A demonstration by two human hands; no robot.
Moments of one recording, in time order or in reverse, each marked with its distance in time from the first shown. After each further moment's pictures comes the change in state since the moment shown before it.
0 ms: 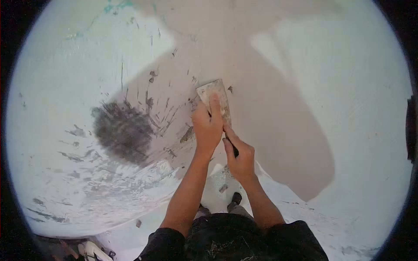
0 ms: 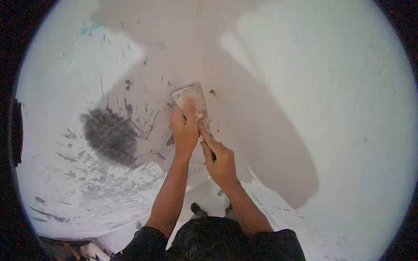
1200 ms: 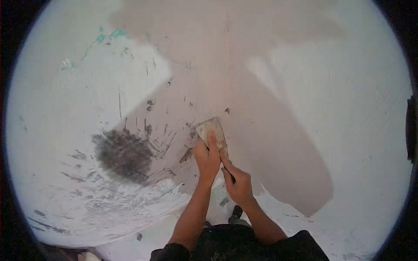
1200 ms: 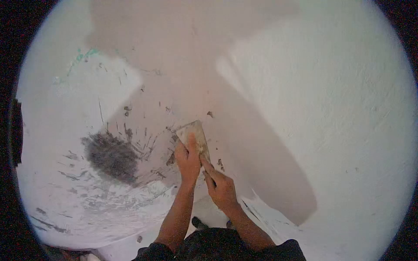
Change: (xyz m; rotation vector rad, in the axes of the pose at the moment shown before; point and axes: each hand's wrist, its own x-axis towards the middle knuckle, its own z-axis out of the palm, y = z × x) left_hand -0.019 -0.034 0.015 -0.051 0.157 0.012; right_hand -0.012 0.021 0.007 -0.008 0.012 -0.083
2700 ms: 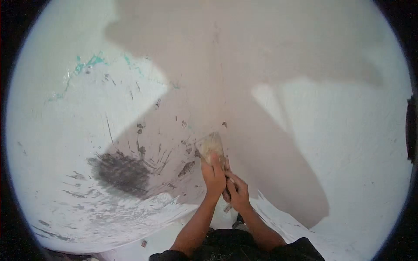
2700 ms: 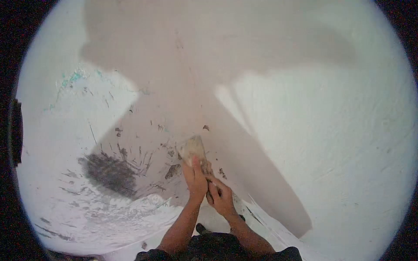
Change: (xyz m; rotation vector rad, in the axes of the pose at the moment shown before) left_hand -0.022 -0.027 0.013 -0.195 -0.160 -0.115; right_hand -0.002 0.046 0.017 0.624 -0.029 0.341
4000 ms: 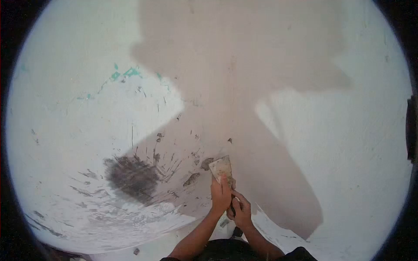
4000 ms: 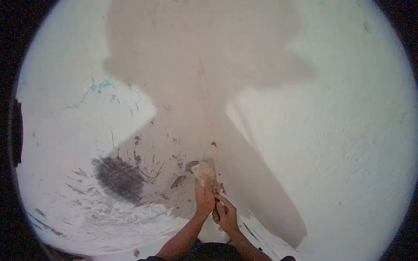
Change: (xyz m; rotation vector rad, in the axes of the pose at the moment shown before) left_hand -0.024 0.017 -0.004 0.020 -0.052 -0.116; right_hand -0.036 0.007 -0.009 0.227 -0.008 0.121
